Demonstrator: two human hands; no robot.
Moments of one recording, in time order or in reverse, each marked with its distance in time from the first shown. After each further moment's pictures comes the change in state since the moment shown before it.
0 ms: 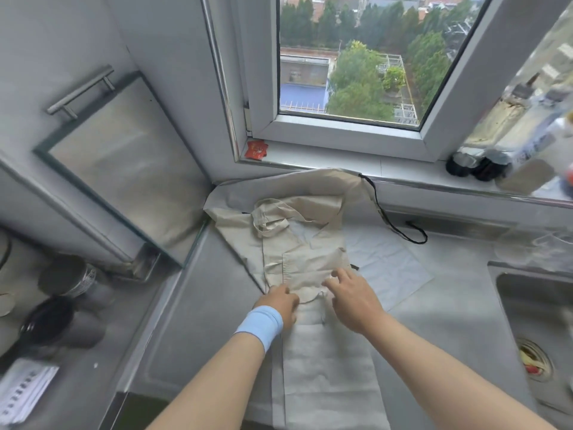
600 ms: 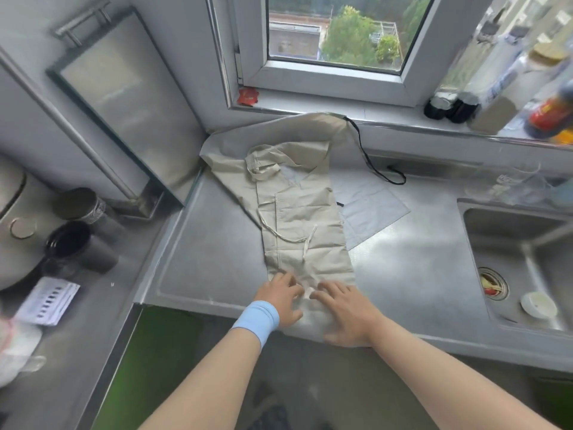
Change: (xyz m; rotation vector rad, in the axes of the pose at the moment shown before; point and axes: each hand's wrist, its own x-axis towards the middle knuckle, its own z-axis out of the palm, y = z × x) left_hand -0.121 0.027 0.097 0.071 0.053 0.173; right_hand -0.175 -0.051 0.051 0.031 -0.205 -0.215
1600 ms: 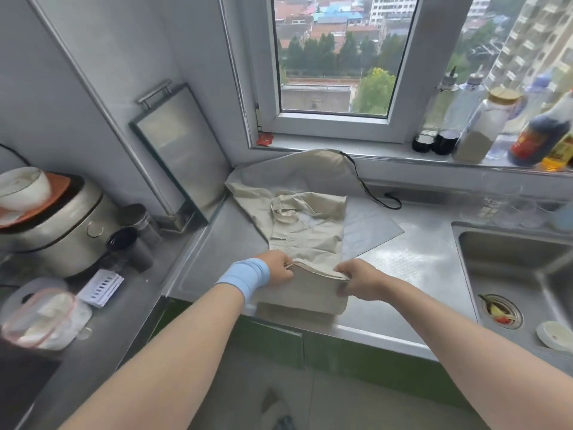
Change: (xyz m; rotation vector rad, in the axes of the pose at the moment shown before) left_hand -0.065 0.073 -0.120 -0.123 0.032 -0.257; right_hand -0.049 0.030 -0.102 0.686 0.001 0.215
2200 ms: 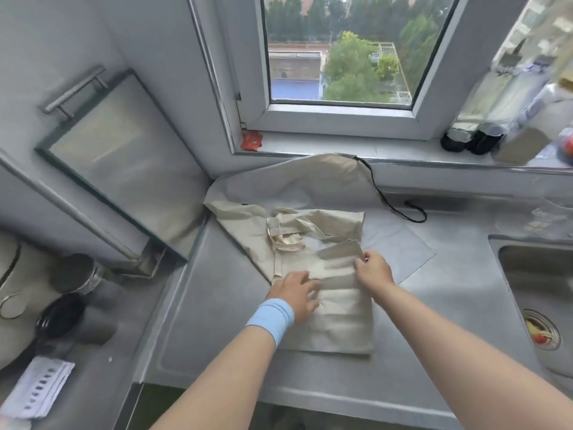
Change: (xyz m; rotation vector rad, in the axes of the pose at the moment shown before) left_hand 0.192 -0.064 0.033 0.210 0.036 0.251; right_hand 0.193 0.014 -0.022 0.330 0.579 0.449
